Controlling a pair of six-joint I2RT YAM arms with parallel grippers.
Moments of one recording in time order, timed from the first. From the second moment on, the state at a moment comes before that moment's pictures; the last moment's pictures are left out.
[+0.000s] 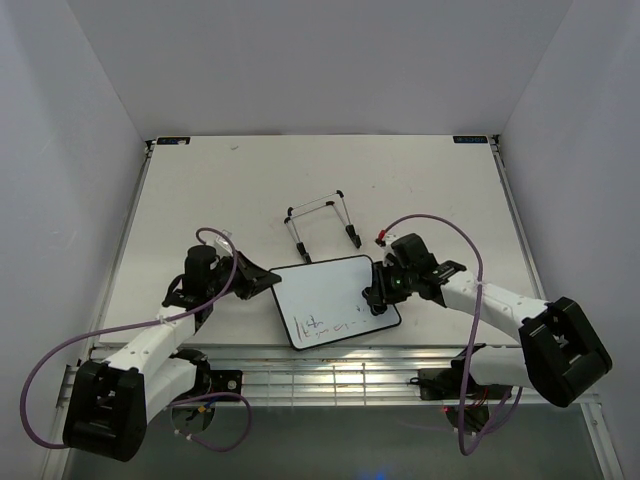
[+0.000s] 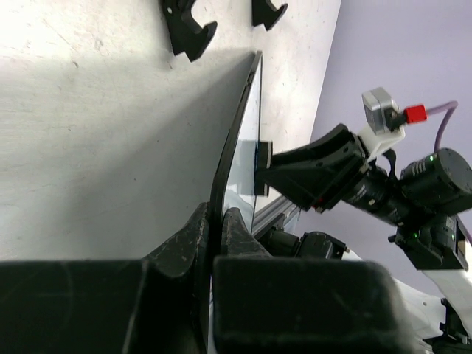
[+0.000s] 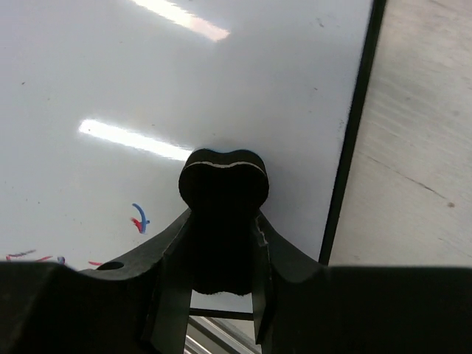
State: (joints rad) left arm -0.25 0.98 0.32 0.10 0.57 -1.04; right arm 0.59 1.25 0.58 -0.28 -0.28 0.34
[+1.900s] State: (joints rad) left arm -0.24 0.82 0.17 0.18 0.35 -1.14; right arm 1.29 1.63 1.14 -0.34 0.00 0.52
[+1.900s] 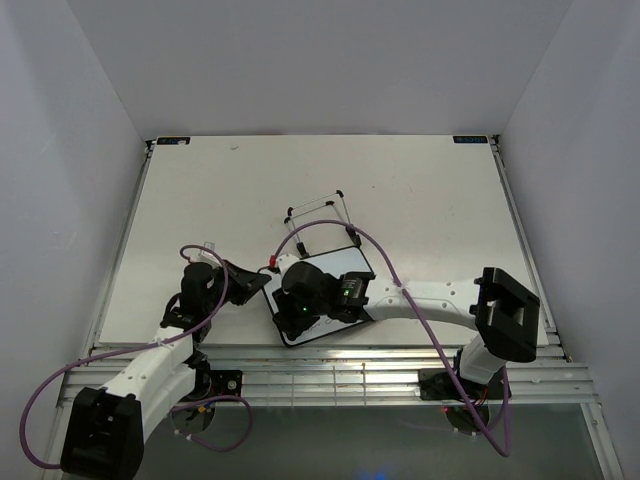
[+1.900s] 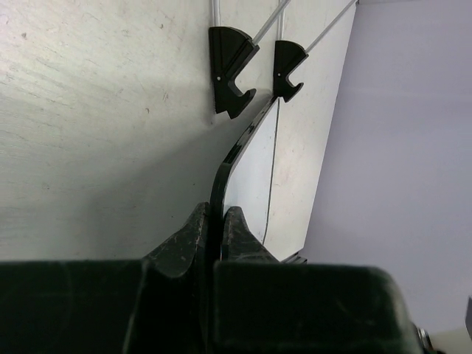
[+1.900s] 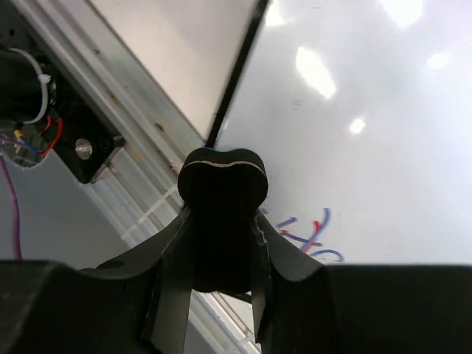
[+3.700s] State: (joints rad) left arm -0.24 0.83 0.18 0.18 0.44 -1.12; right arm 1.32 1.73 1.37 -0.68 0.12 0.48
